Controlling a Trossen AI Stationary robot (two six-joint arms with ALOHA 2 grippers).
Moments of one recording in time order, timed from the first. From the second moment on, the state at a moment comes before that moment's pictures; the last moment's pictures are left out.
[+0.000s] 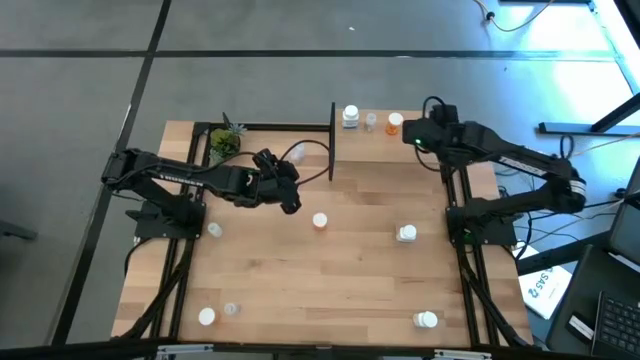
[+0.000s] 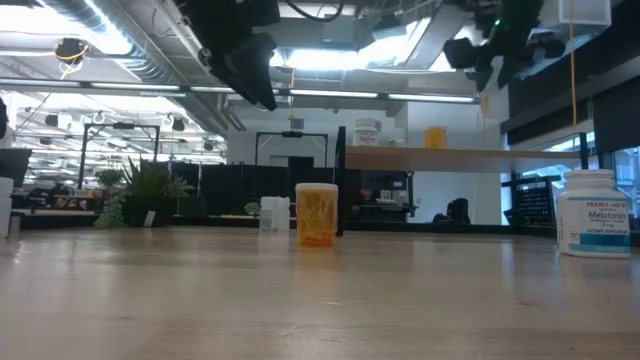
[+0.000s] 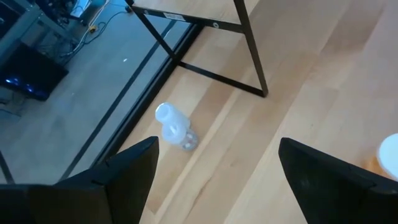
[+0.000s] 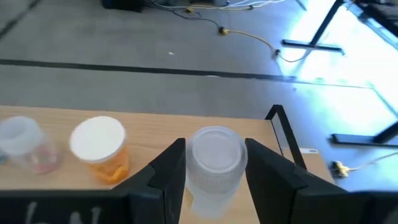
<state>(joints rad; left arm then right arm) -0.05 1.43 1.13 -0.66 -0.74 -0.30 -0.38 1.18 1.19 -1.11 0.98 0.94</state>
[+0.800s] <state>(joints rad) -0.05 1.43 1.13 -0.66 -0.74 -0.30 -0.67 1.32 1.19 -0.91 0.81 0.78</state>
